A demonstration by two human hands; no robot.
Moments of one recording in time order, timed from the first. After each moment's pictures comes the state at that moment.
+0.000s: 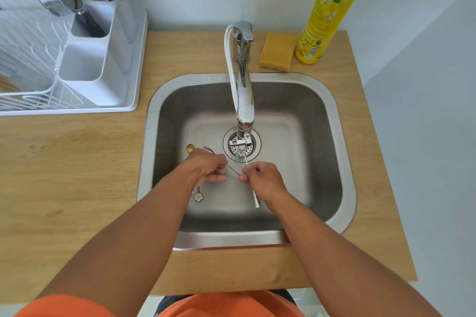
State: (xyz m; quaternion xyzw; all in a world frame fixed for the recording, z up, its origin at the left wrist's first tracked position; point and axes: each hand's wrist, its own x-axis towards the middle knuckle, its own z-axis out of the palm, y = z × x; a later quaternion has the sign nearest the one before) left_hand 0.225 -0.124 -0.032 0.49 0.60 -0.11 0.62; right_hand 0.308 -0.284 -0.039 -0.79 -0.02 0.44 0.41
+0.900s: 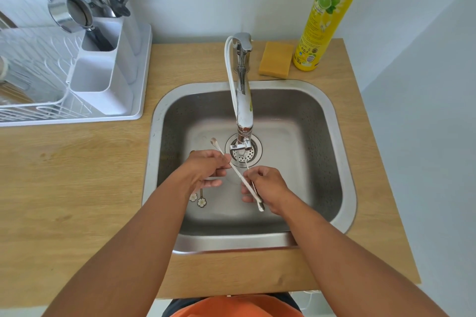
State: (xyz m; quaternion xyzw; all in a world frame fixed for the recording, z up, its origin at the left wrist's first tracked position) left_hand 0.210 -0.122 -0.008 0.51 0.54 -0.08 0.67; right_hand 0.312 -0.288 -0.034 -0.69 0.03 0.52 0.50
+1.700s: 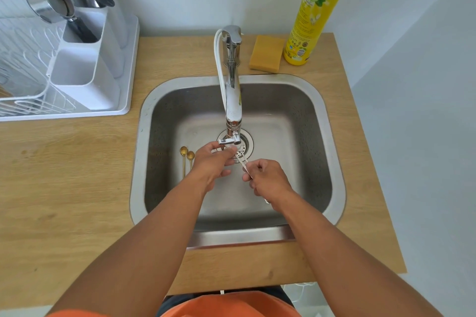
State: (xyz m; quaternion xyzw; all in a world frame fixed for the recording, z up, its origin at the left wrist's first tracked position) left_hand 0.241 -0.162 -0.027 0.47 0.54 0.06 0.69; right_hand 0.320 -0.304 -0.013 -0.77 -0.04 0.46 0.45
